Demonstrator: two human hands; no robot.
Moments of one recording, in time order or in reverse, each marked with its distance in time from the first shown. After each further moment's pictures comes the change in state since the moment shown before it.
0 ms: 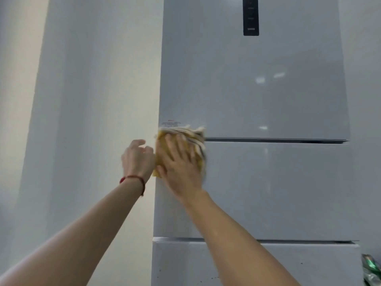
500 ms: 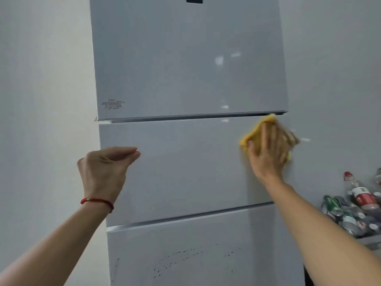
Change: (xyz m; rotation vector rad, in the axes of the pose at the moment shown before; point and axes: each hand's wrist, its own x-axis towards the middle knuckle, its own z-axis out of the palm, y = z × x) left_hand -0.090 0.003 0.027 -0.191 -0.051 0.323; right_hand -0.162 0.301 -0.072 0.048 -0.001 0.809
